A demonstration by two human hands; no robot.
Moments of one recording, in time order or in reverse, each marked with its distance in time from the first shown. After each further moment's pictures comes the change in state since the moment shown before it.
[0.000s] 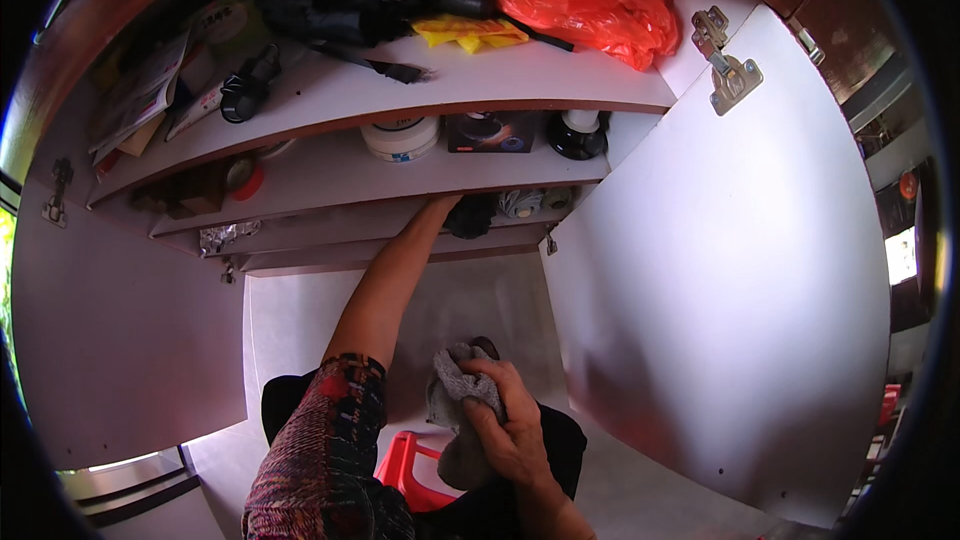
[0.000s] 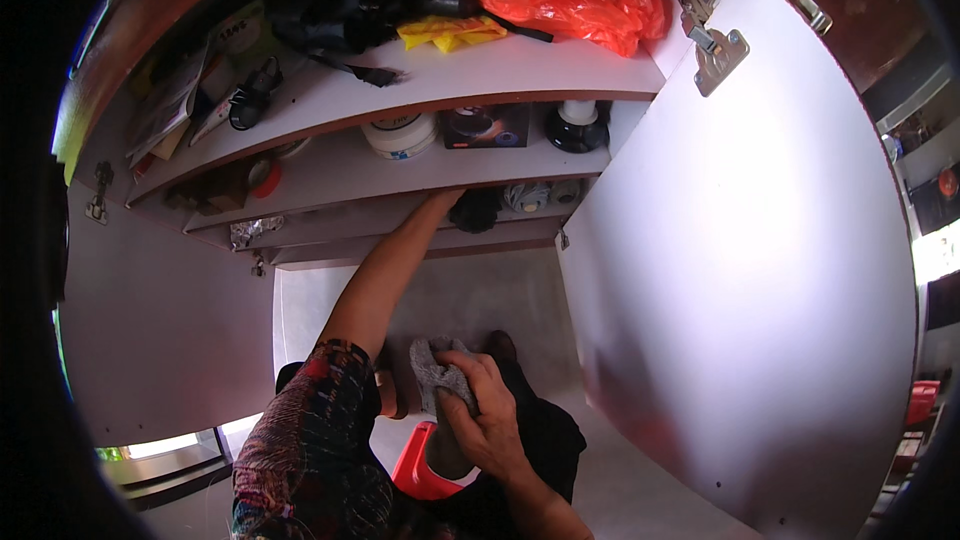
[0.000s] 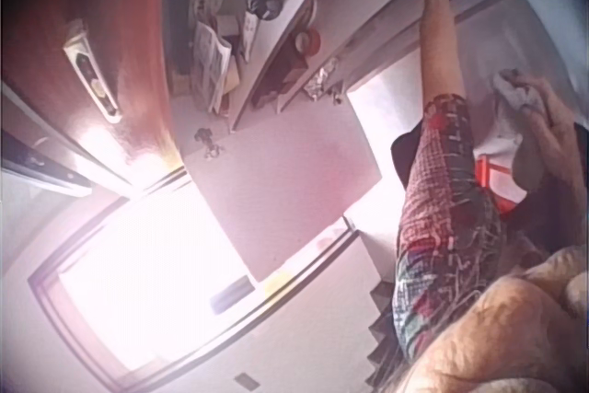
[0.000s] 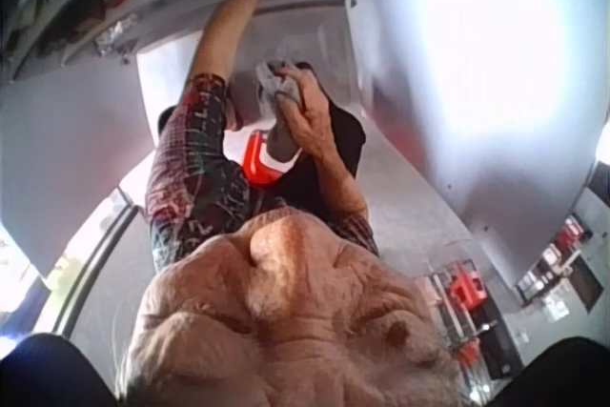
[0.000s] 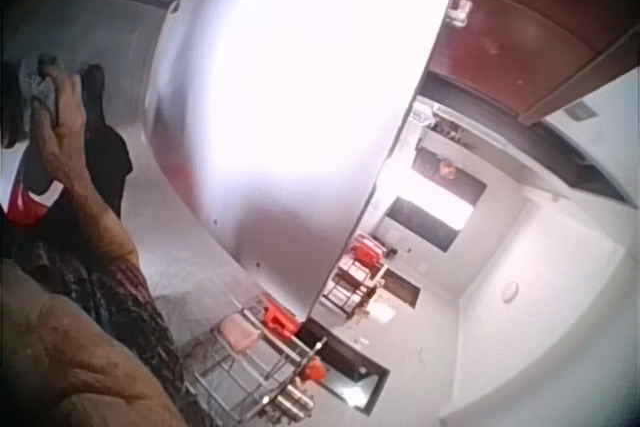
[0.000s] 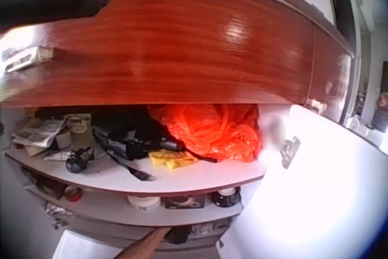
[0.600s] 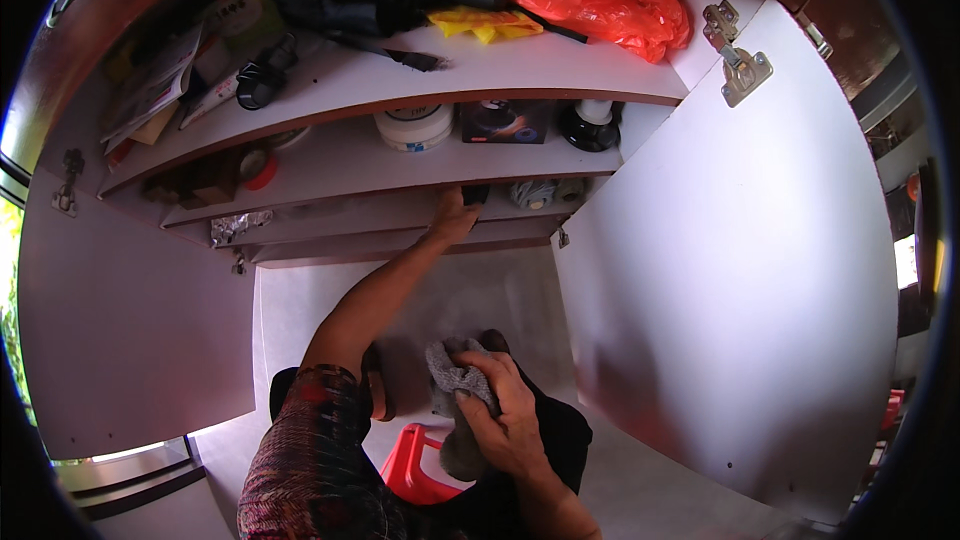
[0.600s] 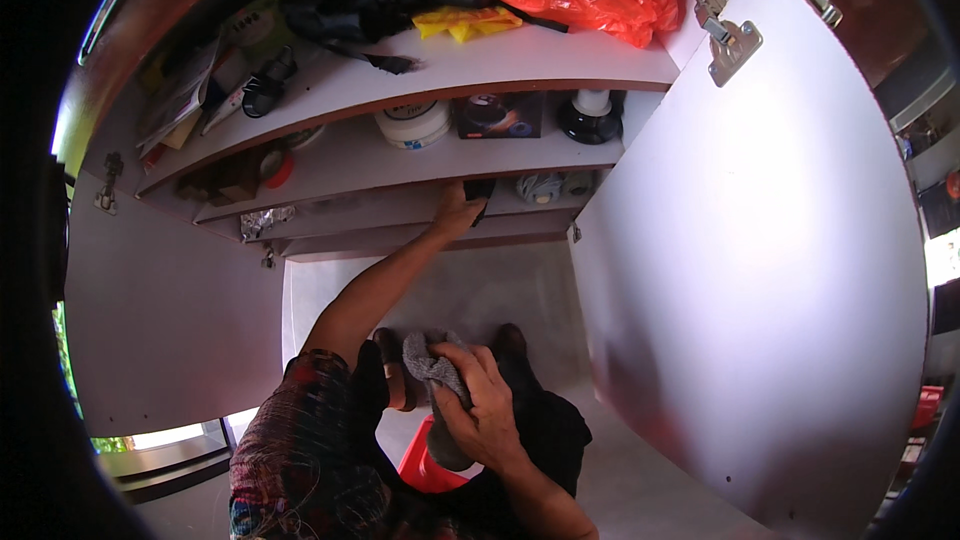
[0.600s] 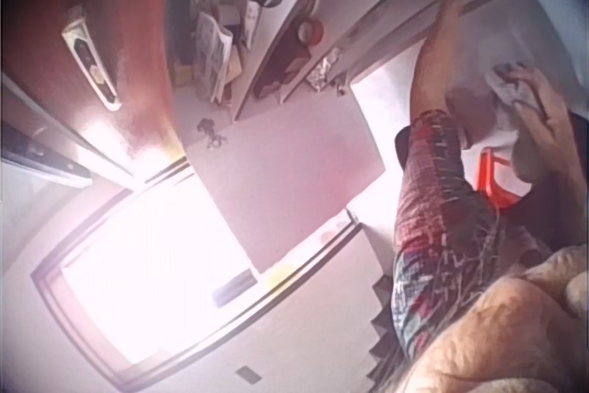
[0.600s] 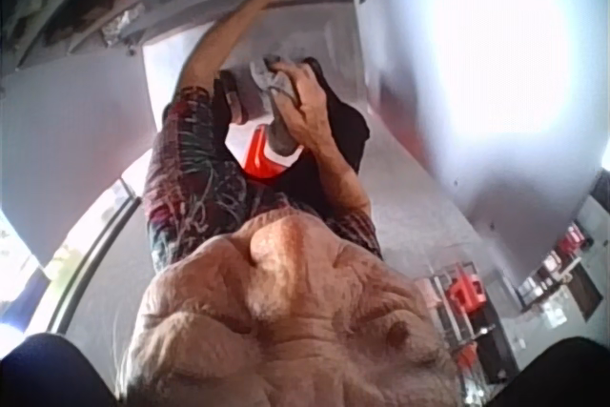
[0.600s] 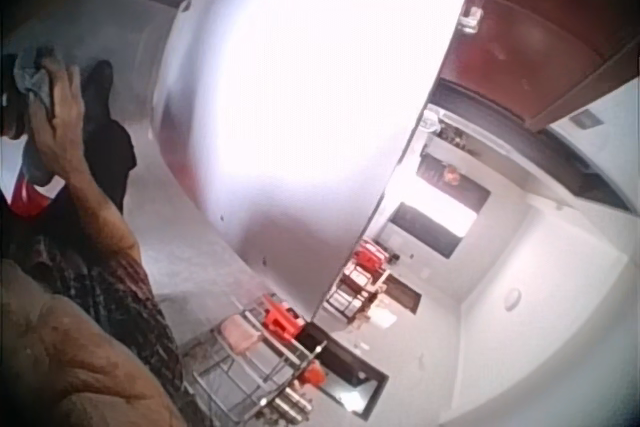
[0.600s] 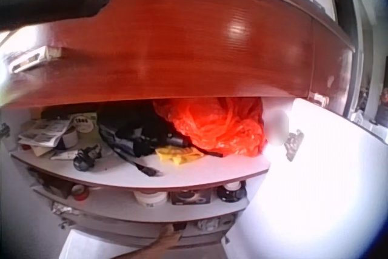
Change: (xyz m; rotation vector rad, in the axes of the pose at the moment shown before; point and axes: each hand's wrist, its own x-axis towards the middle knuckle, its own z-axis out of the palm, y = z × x) left_hand -0.088 0.020 0.003 0.145 0.142 0.071; right_hand -0.001 0.001 0.013 -0.005 -0.006 -0.020
